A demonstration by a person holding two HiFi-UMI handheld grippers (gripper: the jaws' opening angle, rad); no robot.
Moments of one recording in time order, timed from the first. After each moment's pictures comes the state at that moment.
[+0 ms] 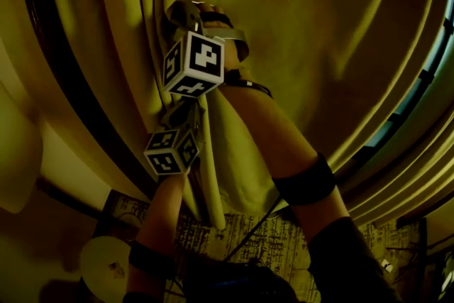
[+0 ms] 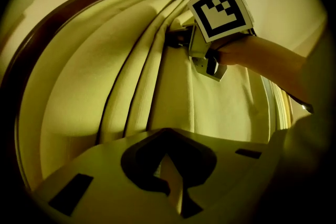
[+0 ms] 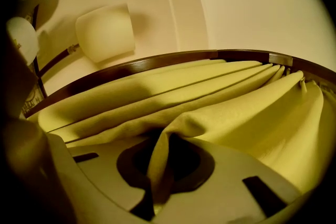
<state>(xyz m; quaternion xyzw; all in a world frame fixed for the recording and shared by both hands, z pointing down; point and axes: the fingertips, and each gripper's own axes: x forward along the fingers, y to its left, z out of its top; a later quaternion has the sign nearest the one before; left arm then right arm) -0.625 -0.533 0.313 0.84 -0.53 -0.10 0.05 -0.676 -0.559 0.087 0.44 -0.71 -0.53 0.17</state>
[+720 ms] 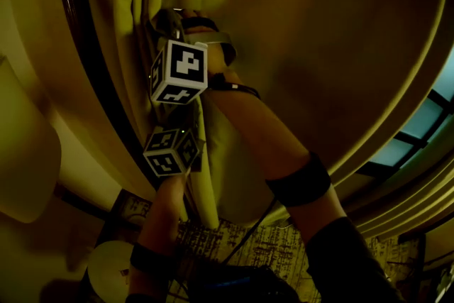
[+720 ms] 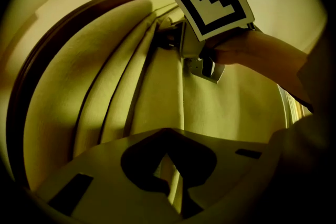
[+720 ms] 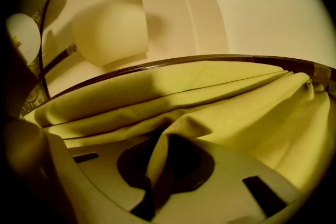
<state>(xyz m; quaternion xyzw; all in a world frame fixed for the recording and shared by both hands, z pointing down) -0.795 -0.575 0.303 0.81 -0.57 -0.12 0.06 -0.886 -0.594 0.107 0.37 -0.72 -0.56 0.19</state>
